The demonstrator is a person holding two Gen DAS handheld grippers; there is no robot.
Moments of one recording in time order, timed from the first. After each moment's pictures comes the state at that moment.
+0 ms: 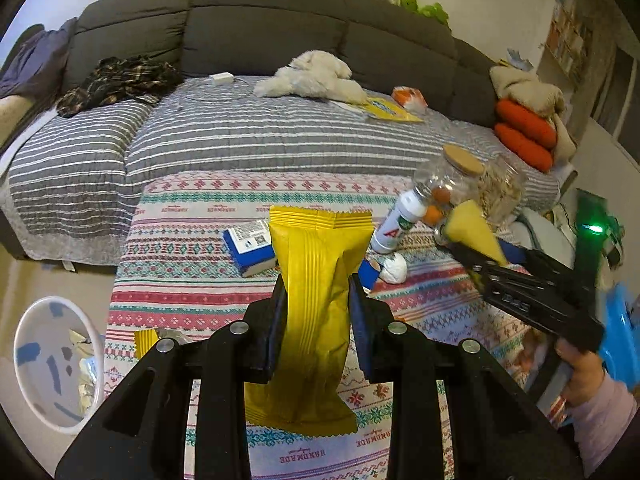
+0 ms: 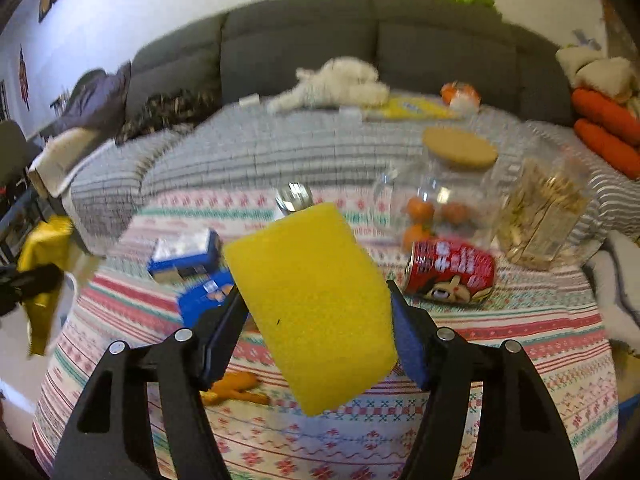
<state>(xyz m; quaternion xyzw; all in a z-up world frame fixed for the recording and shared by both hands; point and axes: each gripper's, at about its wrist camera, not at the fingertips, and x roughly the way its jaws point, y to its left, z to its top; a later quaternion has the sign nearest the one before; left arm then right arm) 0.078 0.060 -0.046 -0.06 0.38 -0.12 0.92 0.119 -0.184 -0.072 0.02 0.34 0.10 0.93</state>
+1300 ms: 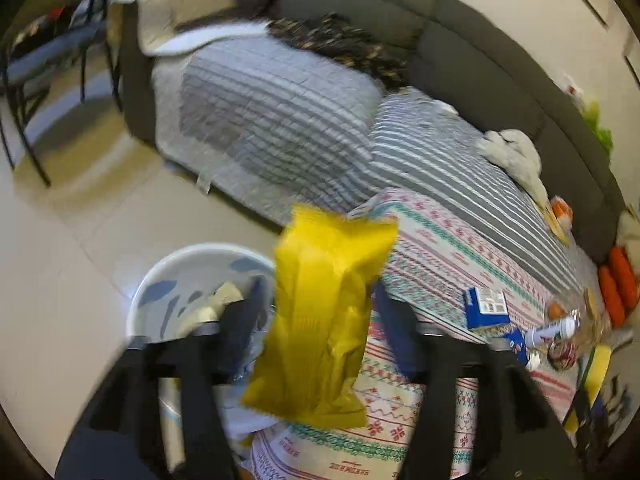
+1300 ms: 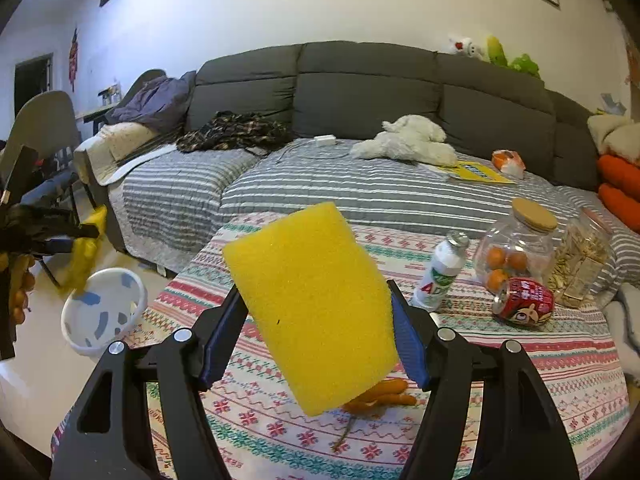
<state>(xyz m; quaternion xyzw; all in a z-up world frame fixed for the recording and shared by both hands) 0.064 0.304 -0.064 -0.25 0.39 0.13 0.88 0.049 -0.053 -0.051 -0.03 0.27 0.16 0.95</state>
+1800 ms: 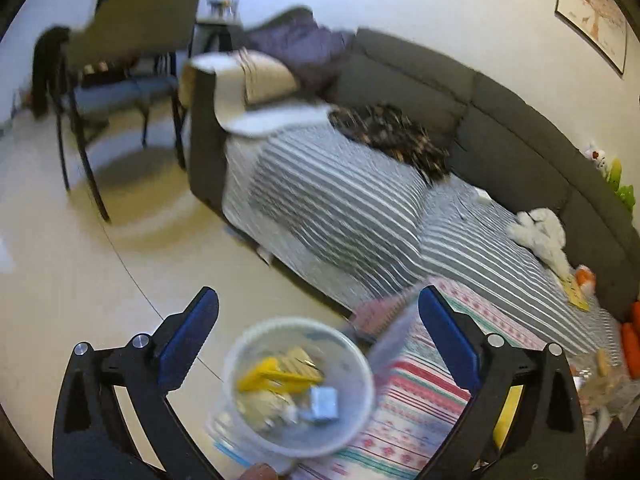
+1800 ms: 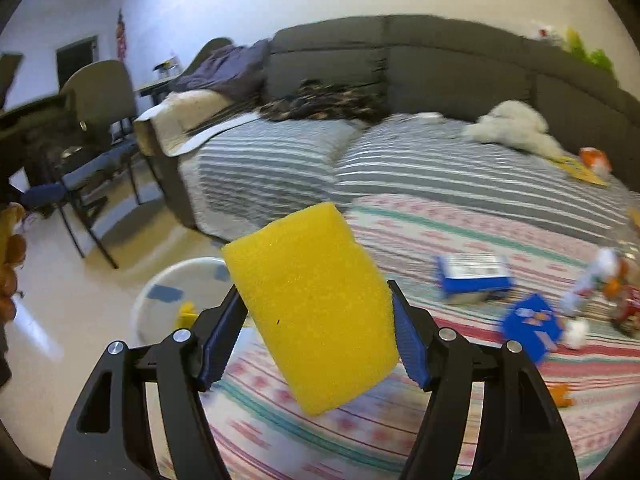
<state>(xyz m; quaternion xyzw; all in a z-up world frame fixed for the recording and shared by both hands) -0.004 0.340 0.014 -0.21 0.28 0.24 0.91 0.050 0.109 -0.067 -0.03 0.31 0.27 0.91</state>
